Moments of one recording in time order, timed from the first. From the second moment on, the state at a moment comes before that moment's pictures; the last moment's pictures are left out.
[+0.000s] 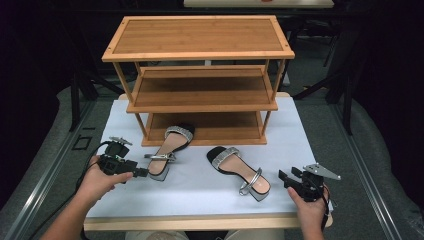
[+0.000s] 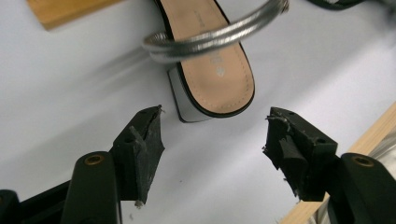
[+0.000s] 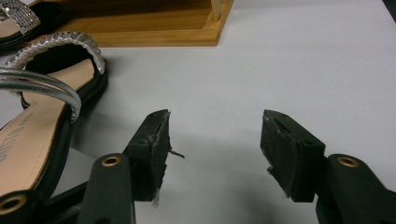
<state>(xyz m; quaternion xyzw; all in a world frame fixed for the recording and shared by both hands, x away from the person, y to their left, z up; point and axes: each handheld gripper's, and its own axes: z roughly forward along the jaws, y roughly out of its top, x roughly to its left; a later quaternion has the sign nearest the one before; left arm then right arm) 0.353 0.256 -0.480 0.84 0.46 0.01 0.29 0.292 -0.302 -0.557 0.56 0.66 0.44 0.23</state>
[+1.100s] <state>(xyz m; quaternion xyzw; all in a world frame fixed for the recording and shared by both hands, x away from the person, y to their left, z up) 0.352 0.202 -0.537 0.86 0.38 0.06 0.32 0.293 -0.303 -0.559 0.57 0.66 0.44 0.21</state>
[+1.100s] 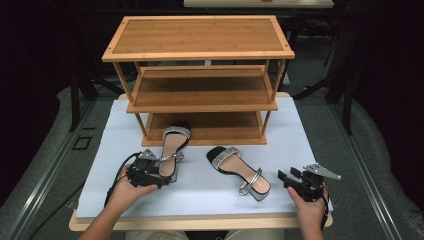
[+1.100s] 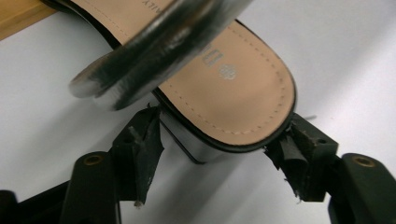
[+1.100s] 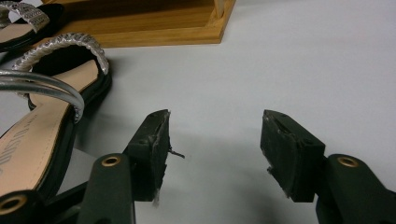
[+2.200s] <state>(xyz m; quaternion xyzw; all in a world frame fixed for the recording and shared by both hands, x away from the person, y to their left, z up) 0.383 0.196 -0.523 0.86 0.35 0.09 0.35 0.295 -0.302 -0.561 0.57 0.66 0.45 0.21</state>
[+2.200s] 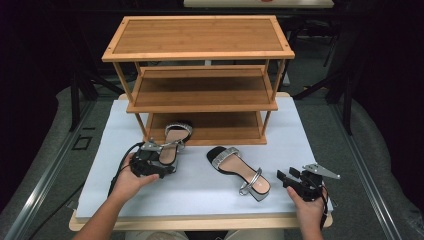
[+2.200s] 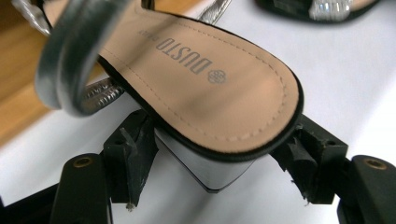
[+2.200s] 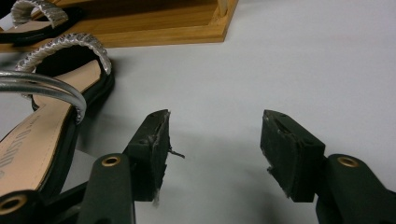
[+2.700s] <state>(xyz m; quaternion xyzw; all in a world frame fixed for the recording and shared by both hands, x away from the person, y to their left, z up) 0.419 0.172 -0.523 0.86 0.36 0.12 0.34 0.296 -0.303 -0.562 0.57 0.66 0.45 0.20</state>
